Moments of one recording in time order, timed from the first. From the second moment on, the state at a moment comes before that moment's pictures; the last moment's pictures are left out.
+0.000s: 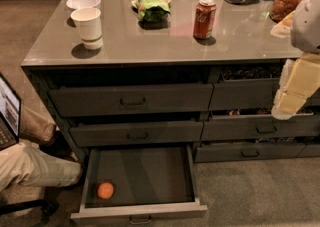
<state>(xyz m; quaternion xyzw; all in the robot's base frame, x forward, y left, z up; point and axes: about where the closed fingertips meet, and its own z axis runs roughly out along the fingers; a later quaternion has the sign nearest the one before) 0.438 -0.217 0.976 -0.60 0.78 -0.03 0.16</state>
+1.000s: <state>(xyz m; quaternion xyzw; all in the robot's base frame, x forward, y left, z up) 0.452 -0.210 0.923 -0.65 0.73 0.10 0.20</state>
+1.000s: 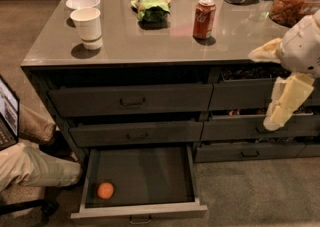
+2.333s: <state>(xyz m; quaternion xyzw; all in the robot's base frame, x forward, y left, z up) 0.448 -0.167 0.773 -0.64 0.66 0.27 0.28</state>
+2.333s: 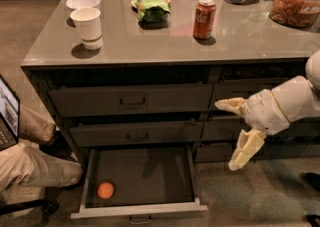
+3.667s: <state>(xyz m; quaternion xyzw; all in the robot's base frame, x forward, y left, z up) 0.424 -0.023 0.555 -0.56 0.60 0.42 0.40</state>
